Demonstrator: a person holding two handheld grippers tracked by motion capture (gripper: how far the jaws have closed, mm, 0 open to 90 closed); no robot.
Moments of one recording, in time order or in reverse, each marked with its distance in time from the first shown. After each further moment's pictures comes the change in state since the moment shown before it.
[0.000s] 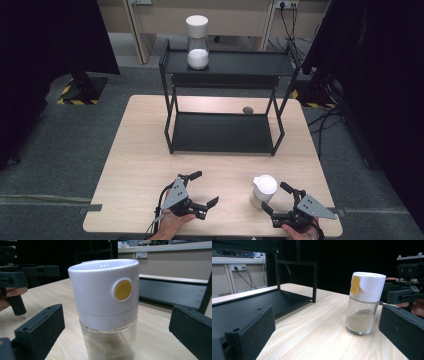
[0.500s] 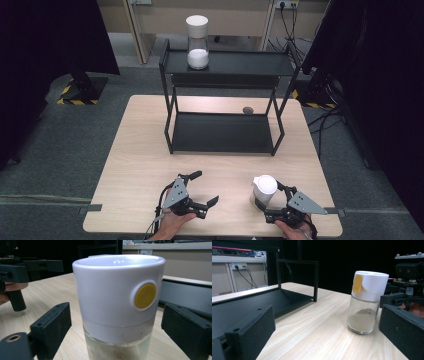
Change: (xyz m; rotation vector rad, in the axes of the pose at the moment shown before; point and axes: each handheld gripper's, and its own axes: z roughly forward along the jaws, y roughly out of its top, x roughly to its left) left arm 0.001 -0.001 0.001 0.002 0.005 -0.004; right arm 0.001 0.006 0.017 0.029 0.018 -0.049
